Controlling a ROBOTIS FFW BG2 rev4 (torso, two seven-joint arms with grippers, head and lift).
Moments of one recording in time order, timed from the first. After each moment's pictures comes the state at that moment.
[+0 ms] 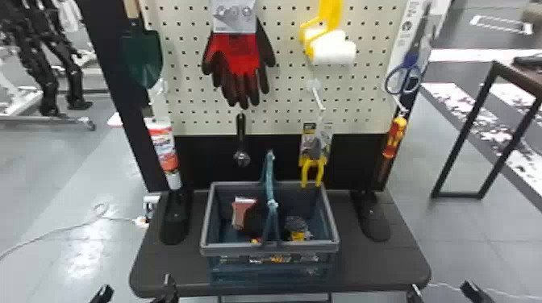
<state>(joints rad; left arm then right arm) 0.41 0.14 -0.08 -1.64 0.27 -0.39 0.12 0.35 0.00 -0.23 -1.56 -0.21 -0.29 0.46</state>
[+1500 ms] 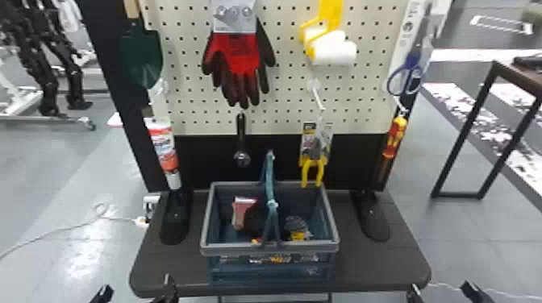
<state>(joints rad) 0.41 0.14 -0.08 -1.64 0.27 -0.39 0.12 0.35 0.00 -0.23 -1.56 -0.21 -0.29 0.46</state>
